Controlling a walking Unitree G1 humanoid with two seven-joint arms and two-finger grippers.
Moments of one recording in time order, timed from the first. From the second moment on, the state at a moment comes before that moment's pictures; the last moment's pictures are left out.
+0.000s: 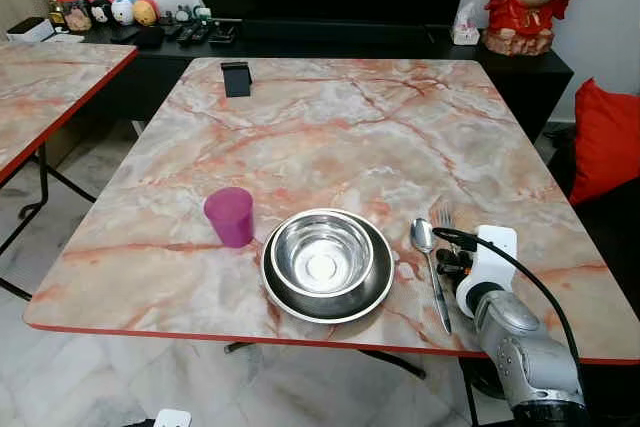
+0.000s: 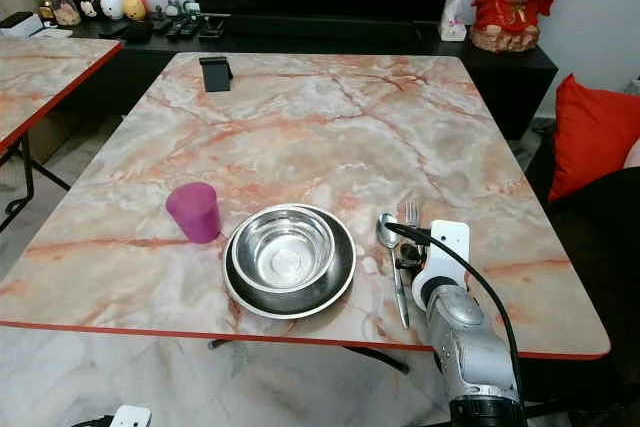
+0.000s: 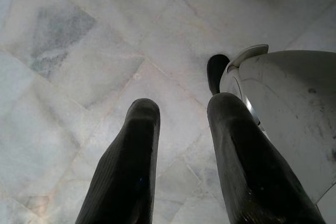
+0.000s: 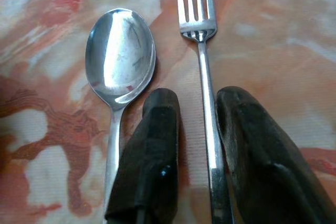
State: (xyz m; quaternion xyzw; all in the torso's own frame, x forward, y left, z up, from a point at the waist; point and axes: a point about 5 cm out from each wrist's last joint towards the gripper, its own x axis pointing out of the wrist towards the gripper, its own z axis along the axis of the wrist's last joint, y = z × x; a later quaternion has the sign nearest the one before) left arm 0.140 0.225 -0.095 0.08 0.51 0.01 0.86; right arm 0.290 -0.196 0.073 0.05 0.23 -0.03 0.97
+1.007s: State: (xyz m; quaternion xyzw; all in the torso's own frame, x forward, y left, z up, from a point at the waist) left arm 0.140 0.226 -0.095 0.08 0.51 0.01 0.86; right arm 0.292 -0.212 0.156 -0.04 -0.07 -0.13 0.99
